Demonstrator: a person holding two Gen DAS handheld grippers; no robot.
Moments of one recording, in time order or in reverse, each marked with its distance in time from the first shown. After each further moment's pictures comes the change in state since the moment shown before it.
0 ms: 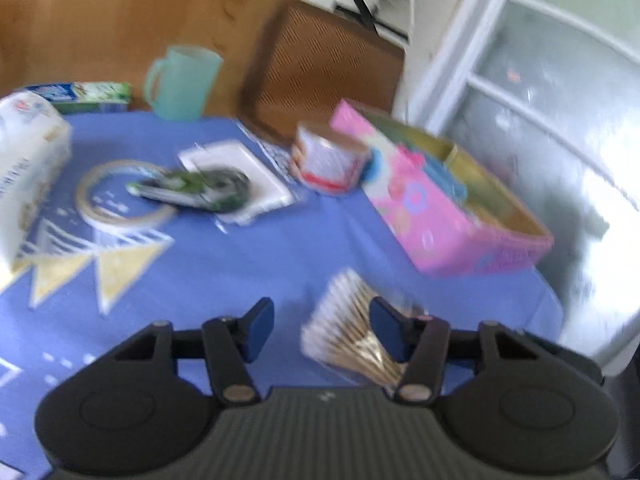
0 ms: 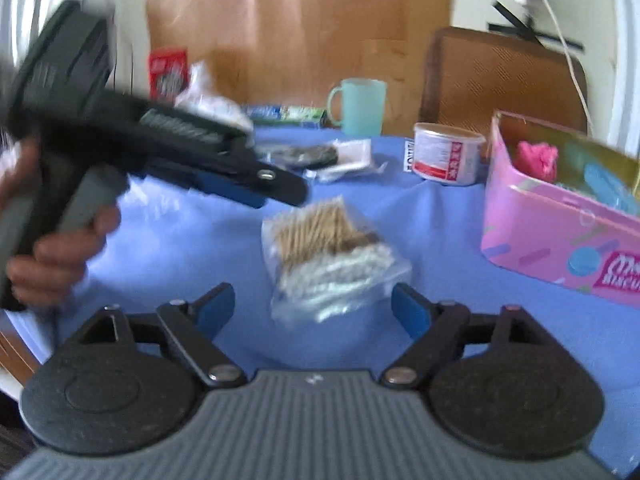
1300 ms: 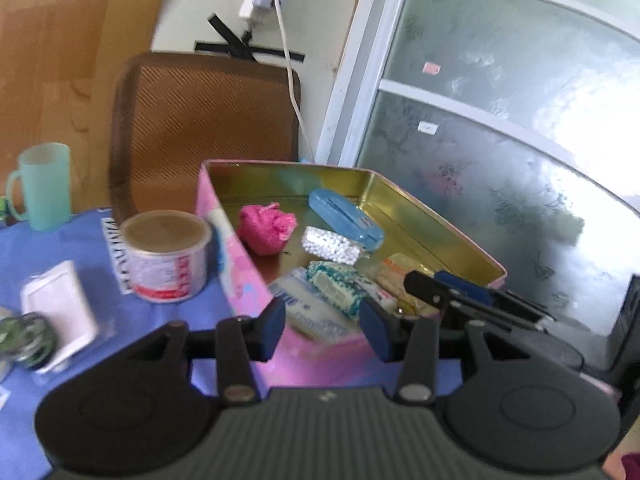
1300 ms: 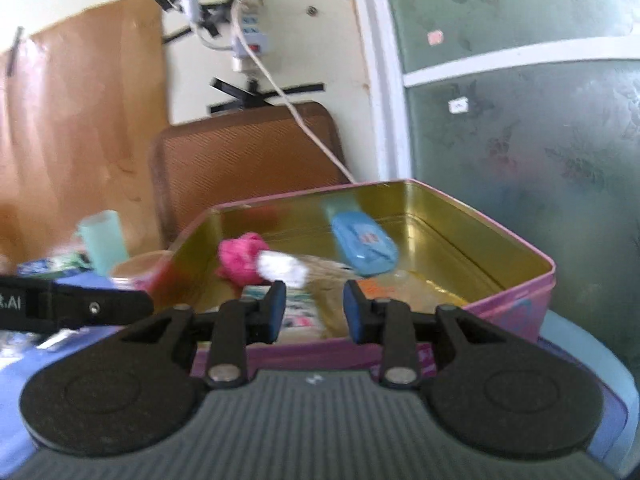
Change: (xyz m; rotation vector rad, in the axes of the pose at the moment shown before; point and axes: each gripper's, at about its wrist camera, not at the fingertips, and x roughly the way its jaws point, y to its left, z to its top) left arm 0.050 -0.127 0.060 0.189 -0.110 -0.061; right arm -0.056 -0.164 0.023 0.383 -0.281 -0.451
